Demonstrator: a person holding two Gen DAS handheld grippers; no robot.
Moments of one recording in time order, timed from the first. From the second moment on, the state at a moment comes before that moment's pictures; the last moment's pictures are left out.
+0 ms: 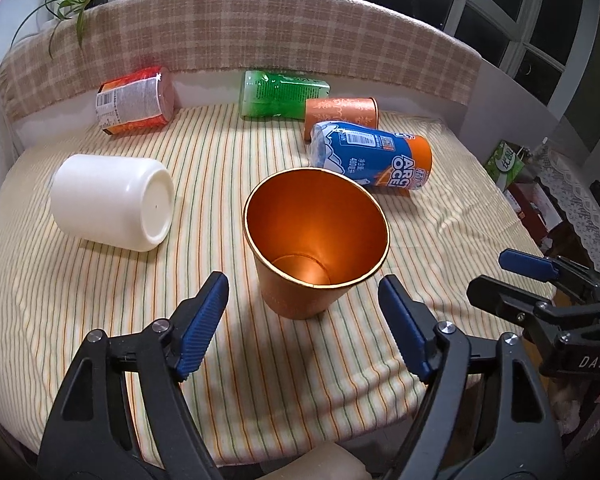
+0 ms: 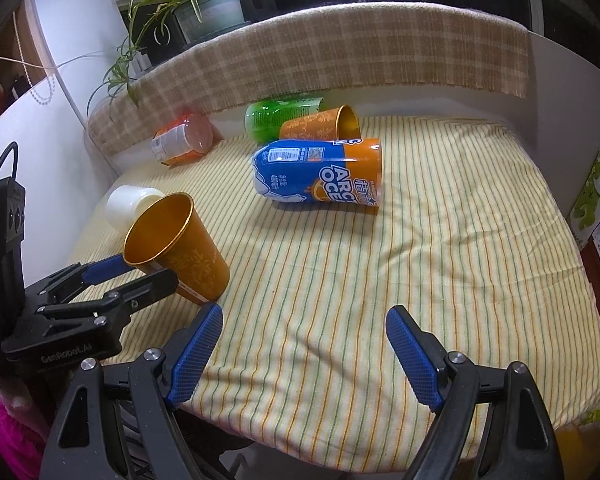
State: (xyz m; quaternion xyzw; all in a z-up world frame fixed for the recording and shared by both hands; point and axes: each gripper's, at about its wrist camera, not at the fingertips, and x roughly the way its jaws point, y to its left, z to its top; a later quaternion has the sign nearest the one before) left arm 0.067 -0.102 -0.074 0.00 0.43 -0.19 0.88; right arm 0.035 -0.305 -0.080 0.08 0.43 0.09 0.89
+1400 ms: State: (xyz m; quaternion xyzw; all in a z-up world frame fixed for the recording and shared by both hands) left arm -0.012 -0.043 0.002 0.01 0.27 -0.08 0.96; right arm 0.003 -0.260 -0.028 -0.01 0.30 0.02 0.95
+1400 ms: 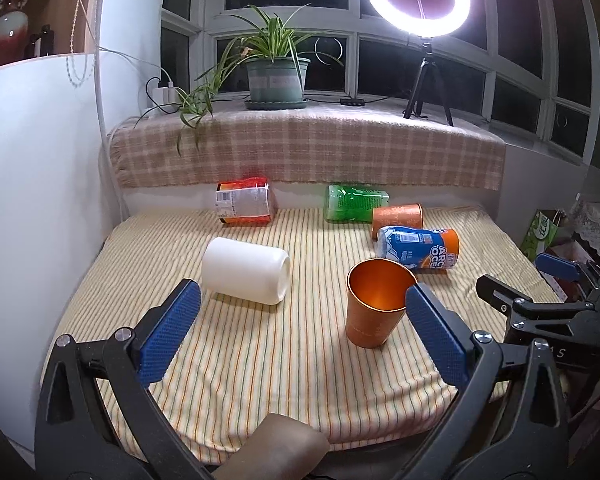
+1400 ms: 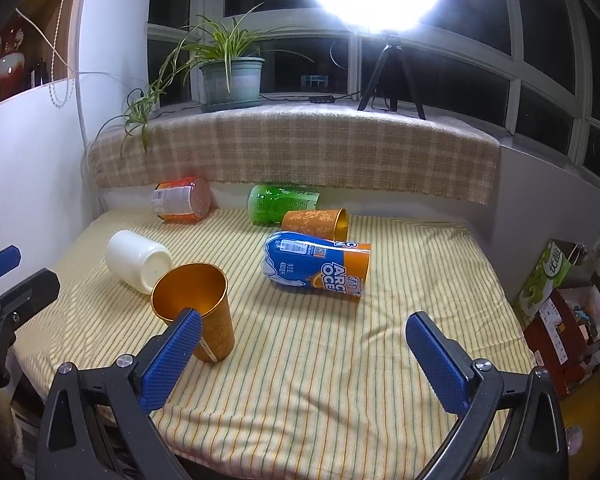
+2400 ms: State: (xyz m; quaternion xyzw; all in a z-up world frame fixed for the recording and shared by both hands) left arm -0.011 -0.046 -0.001 0.01 0.27 -0.08 0.96; right arm 0.004 -0.258 -0.027 -0.02 0.30 0.02 0.95
